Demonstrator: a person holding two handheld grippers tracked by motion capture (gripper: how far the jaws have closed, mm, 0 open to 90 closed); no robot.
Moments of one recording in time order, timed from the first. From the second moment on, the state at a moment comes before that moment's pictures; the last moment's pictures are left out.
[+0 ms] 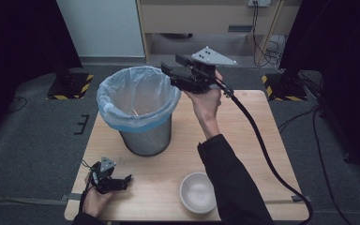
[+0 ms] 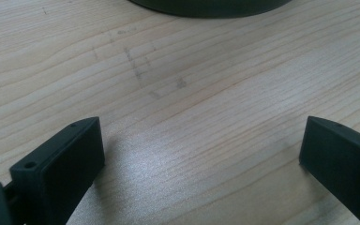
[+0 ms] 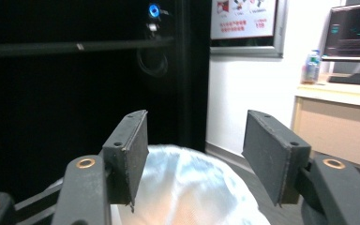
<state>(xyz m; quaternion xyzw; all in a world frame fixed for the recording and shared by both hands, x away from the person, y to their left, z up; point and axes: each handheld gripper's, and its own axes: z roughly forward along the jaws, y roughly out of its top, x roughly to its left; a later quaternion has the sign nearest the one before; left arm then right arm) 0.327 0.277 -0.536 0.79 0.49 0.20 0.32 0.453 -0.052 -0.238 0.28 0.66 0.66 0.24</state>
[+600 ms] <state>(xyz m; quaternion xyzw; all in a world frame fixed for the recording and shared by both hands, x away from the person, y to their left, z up) 0.327 0.276 -0.536 0.78 0.49 0.20 0.32 0.387 -0.134 -0.340 0.30 0.68 0.63 0.21</state>
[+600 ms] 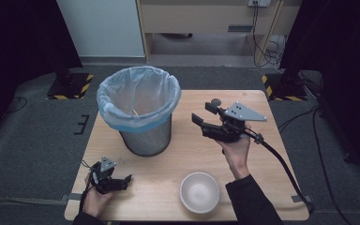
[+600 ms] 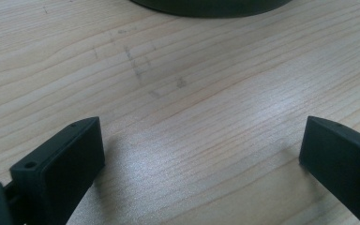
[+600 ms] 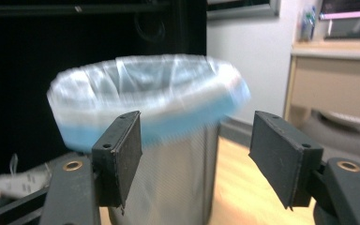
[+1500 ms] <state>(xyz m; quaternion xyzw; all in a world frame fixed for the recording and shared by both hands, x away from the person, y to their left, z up) 0.326 0.276 -0.536 0.78 0.49 0.20 0.32 0.340 -0.202 -0.457 0.38 0.75 0.52 0.16</state>
